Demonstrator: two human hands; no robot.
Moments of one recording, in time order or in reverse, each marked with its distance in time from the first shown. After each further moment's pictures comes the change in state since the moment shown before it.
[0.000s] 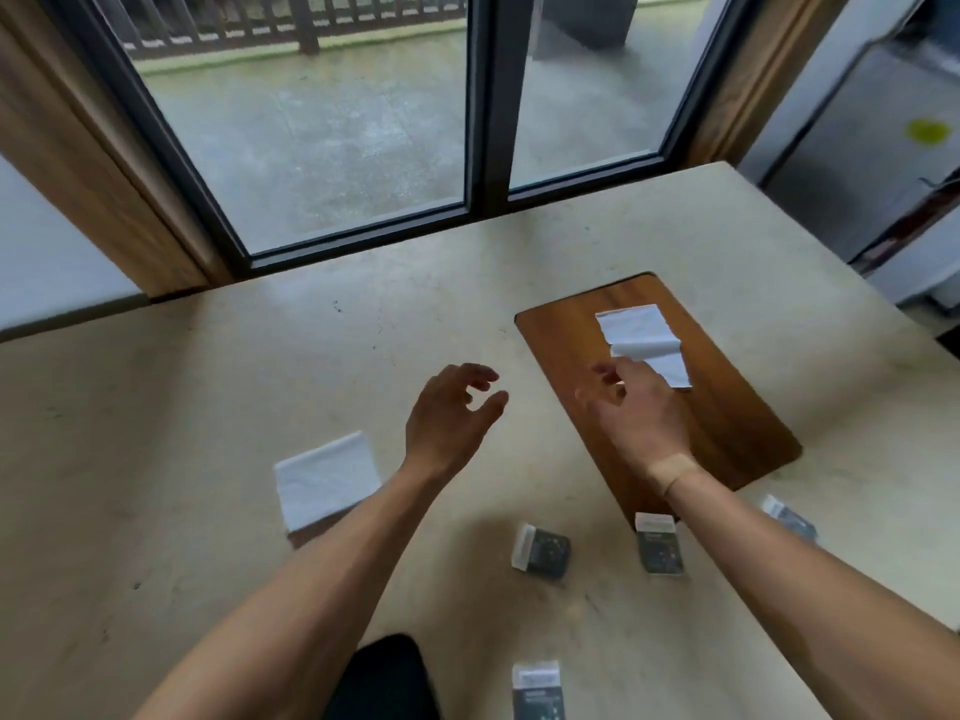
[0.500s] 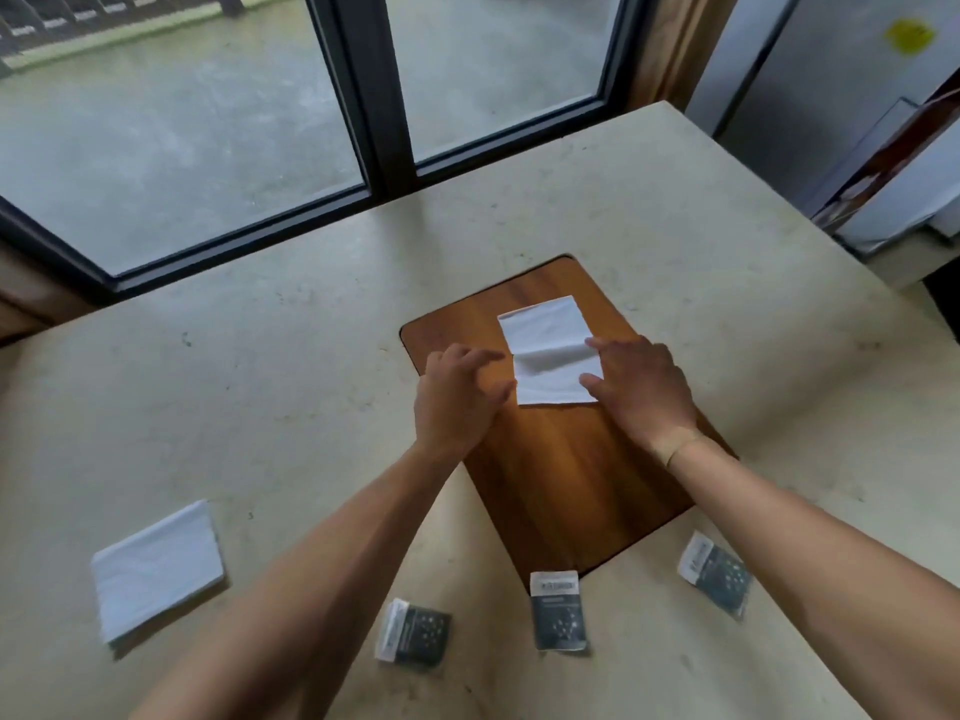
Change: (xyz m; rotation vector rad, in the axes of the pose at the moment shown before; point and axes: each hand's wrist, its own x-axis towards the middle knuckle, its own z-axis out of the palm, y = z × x) left_hand 0.093 0.051 0.173 0.284 -0.045 0.081; right_hand 0.112 0.155 -0.047 -0.427 -0.117 -0.029
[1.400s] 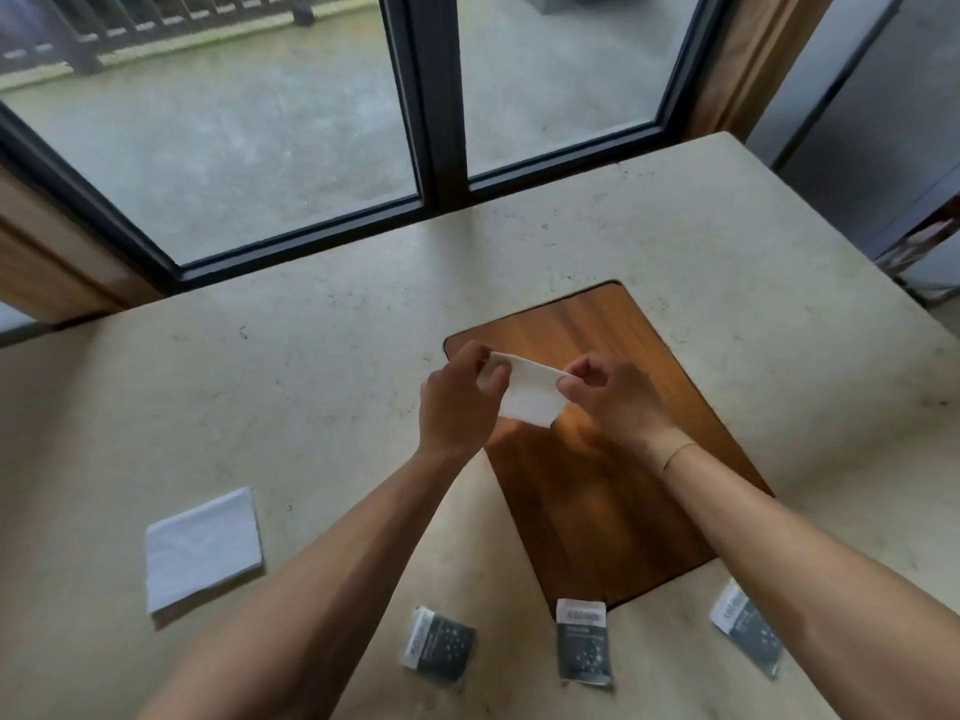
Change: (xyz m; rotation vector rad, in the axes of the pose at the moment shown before) left_hand 0.004 -0.006 -0.042 -0.203 0.136 -0.100; right_hand 0.018 -0.070 -0.004 0.608 -0.184 -0.024
